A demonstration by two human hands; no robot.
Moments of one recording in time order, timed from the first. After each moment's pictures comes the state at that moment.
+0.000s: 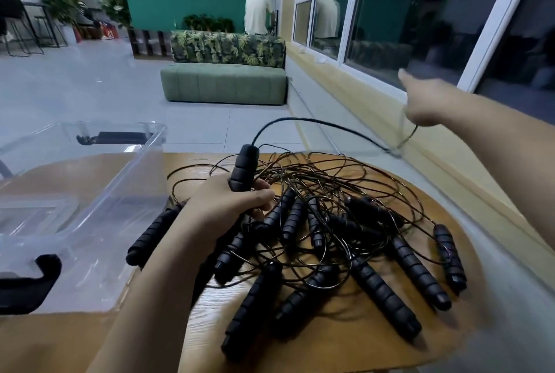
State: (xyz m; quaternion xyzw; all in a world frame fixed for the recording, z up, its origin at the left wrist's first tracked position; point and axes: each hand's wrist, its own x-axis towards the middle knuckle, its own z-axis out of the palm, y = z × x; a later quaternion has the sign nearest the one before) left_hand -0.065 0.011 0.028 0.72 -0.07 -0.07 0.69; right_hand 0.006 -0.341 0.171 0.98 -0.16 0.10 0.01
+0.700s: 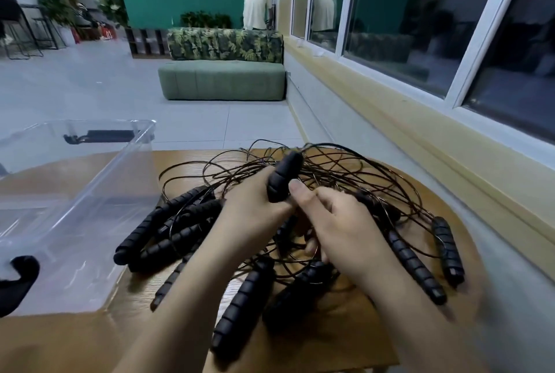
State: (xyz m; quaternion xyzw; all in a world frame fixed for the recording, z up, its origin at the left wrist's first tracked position) left_hand -0.084 -0.048 0.026 0.85 -0.17 0.06 0.50; right_hand -0.146 -0.201 0.034 0.86 -0.01 0.10 -0.51
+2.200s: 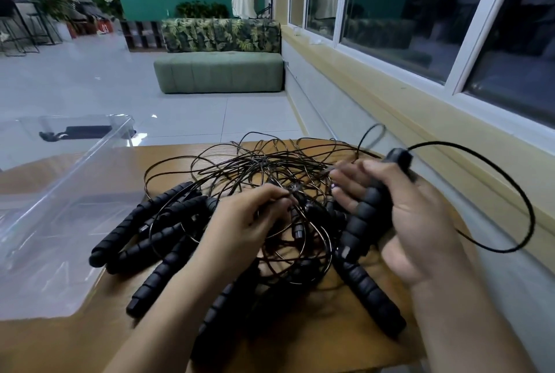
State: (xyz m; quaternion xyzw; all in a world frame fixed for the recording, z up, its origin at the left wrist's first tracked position) left_hand -0.076 -0.054 -0.022 0.82 -0.29 0.14 0.48; right_hand -0.140 -0.267 0.034 0.49 -0.08 0.14 -0.86
